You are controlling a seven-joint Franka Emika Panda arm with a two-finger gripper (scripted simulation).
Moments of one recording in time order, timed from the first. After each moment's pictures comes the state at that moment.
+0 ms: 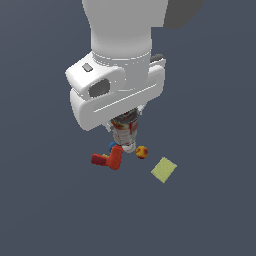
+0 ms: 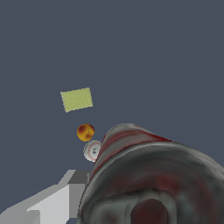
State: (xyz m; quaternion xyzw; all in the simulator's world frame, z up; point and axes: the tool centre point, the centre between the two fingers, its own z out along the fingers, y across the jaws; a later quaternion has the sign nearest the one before) arm 0.087 -0.010 0.369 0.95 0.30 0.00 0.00
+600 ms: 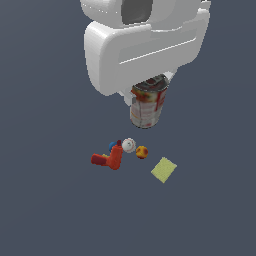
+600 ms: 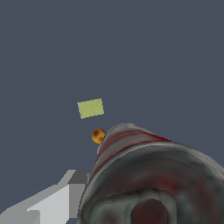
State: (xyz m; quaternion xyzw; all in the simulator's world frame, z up) arm 0.091 0.038 0.452 0.95 0.30 0.00 0.00
